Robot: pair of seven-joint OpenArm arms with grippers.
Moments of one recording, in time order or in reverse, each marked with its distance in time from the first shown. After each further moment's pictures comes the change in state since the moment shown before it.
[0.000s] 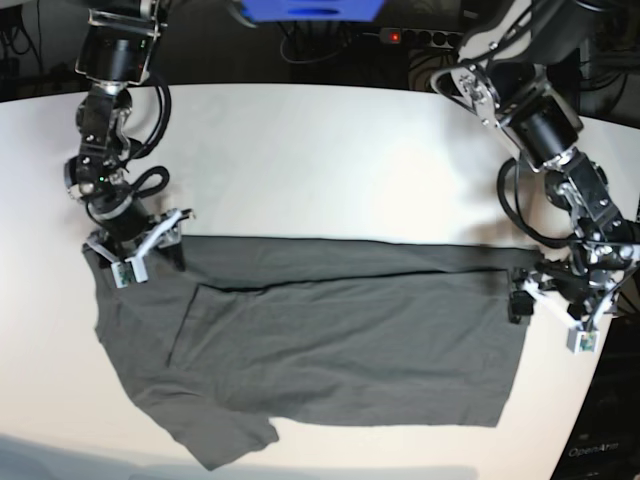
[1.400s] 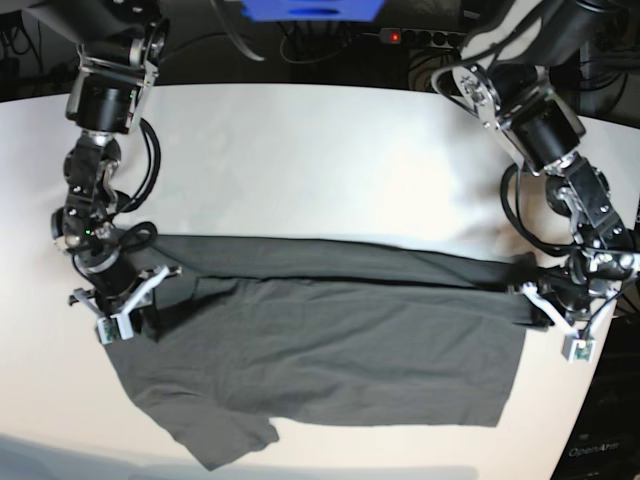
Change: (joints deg) left arm -0.9 -0.3 2.5 1.9 0.3 0.0 3.8; right arm 11.3 1.4 0.4 -4.7 -0.2 -0.2 -0.7
